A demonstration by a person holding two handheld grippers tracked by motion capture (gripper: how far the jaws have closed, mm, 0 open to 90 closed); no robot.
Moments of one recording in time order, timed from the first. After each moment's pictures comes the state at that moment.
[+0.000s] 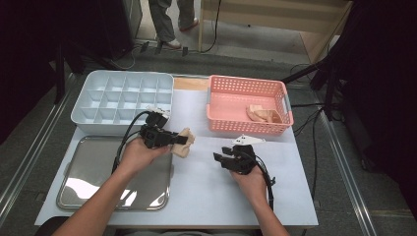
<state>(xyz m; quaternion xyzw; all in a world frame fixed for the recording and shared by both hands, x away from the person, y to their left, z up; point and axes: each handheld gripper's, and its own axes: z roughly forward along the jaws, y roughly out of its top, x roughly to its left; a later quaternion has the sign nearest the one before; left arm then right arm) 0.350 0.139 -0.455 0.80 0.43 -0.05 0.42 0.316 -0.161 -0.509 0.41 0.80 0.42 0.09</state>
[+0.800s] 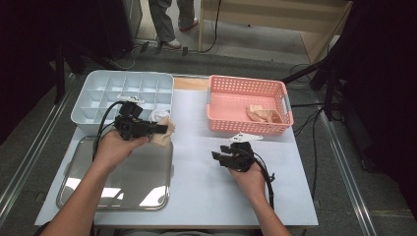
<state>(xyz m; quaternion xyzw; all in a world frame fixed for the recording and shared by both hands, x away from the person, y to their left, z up) 0.346 0.196 -0.423 0.78 0.45 -0.02 0.45 0.323 -0.155 -0.507 0.40 0.81 0.42 0.08</state>
